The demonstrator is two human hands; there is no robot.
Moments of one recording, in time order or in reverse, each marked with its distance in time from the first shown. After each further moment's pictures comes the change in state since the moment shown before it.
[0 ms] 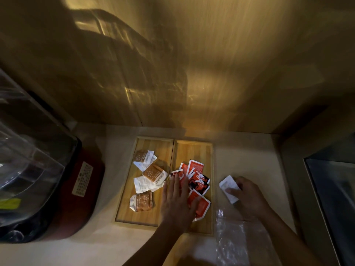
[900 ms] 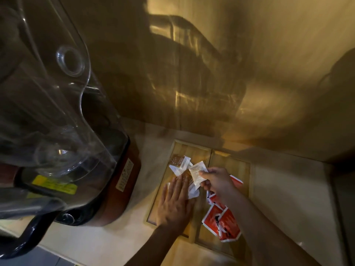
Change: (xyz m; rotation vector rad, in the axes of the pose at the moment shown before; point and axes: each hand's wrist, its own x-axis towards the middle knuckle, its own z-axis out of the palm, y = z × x) left_hand 0.000 -0.086 -0.023 0.005 0.082 -0.150; right_hand 0.037 -0.151 0.119 0.447 -0.279 0.151
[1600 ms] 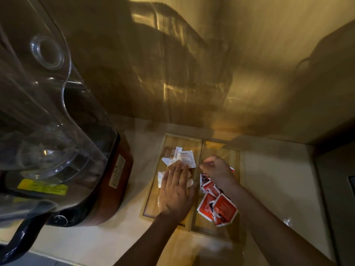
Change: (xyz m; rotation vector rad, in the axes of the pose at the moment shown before) left_hand 0.001 0.016 -0.022 -0.161 0.187 0.108; right_hand -0.016 0.001 -0.013 -0.422 0.163 -0.212
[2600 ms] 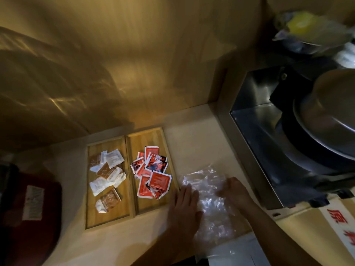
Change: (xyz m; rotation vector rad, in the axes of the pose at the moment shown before) left_hand -0.105 0.117 0.096 0.325 -0.355 0.622; right_hand -0.156 0.213 -0.099 0.173 0.276 0.530
